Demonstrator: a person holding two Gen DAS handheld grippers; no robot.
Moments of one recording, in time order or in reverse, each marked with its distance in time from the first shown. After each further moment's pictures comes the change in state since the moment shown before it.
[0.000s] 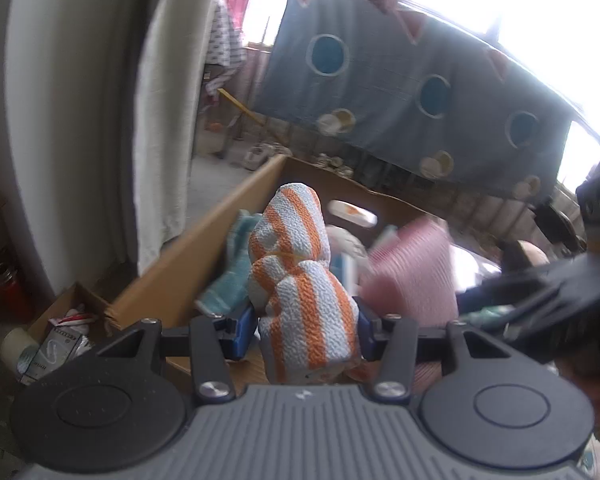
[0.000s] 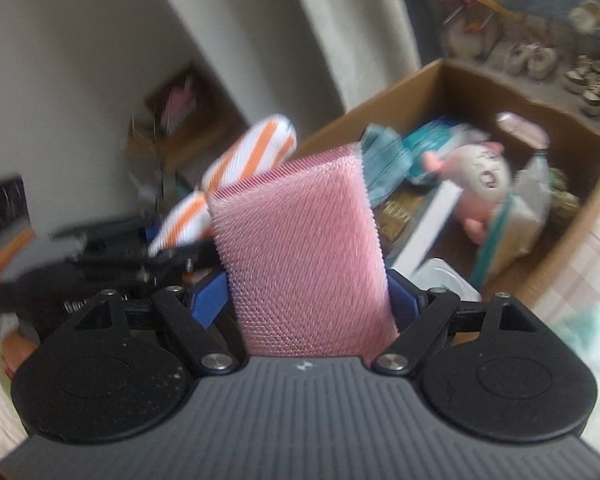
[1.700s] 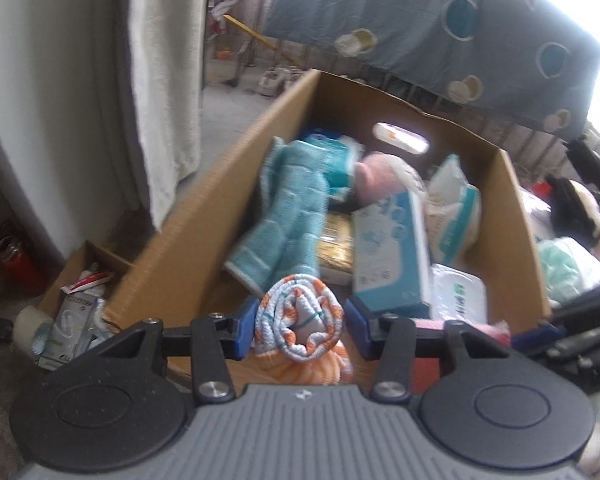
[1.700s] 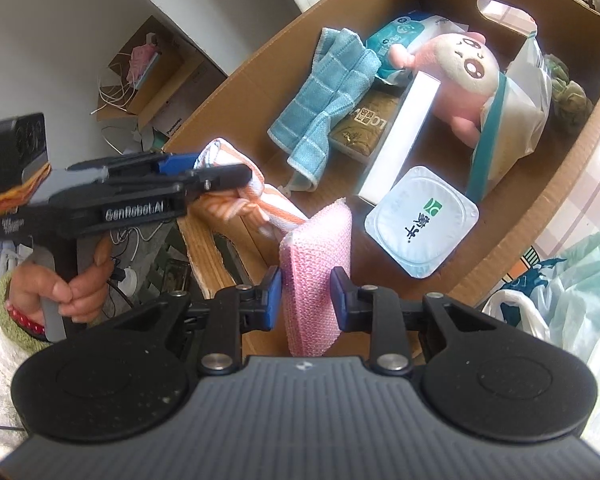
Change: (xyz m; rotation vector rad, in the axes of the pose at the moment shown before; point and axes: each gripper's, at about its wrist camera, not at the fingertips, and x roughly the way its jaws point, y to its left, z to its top) left arm 0.073 0.028 0.011 0.049 0.252 0.065; right arm 0.013 -0.041 -0.025 0.195 0.162 0.010
